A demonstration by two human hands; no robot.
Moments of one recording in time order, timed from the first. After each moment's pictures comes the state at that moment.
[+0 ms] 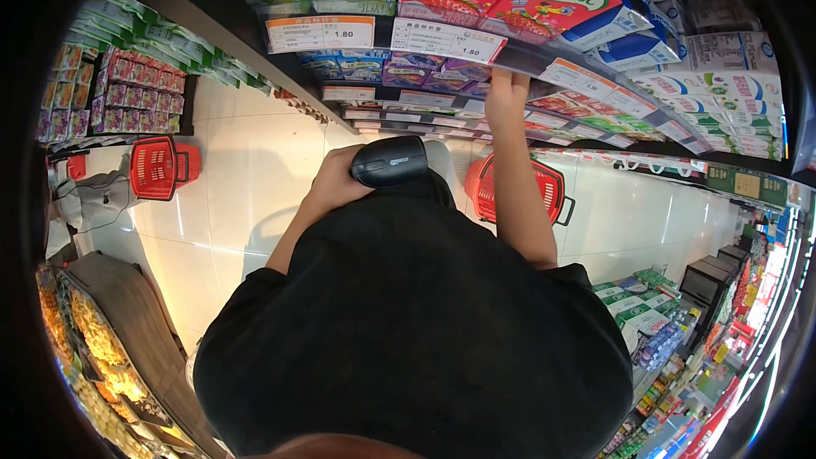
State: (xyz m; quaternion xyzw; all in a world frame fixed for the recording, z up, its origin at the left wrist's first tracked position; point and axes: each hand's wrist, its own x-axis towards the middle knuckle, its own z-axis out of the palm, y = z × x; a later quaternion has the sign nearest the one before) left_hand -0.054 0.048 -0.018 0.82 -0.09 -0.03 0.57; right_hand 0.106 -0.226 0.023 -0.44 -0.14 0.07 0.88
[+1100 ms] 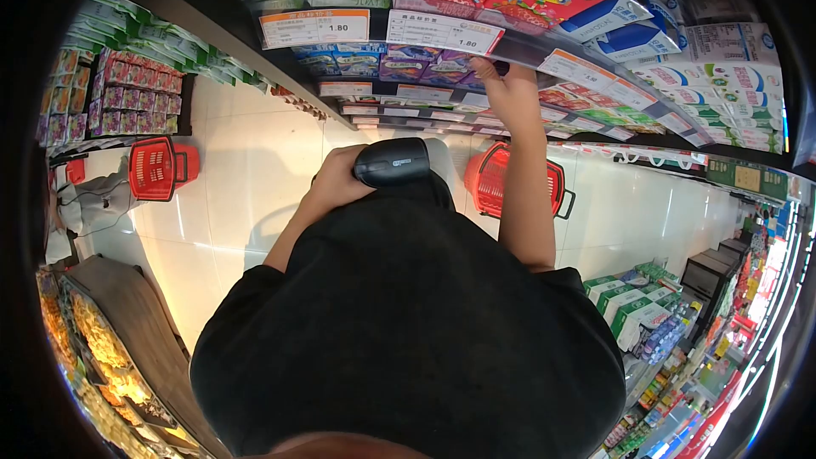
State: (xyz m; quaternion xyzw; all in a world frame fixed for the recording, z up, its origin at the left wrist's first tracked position) left_hand -0.057 0.045 -0.026 0.82 -0.11 -0.05 0.56; right_hand 0.108 -0.219 0.039 -0.86 -0.20 -0.10 0.46
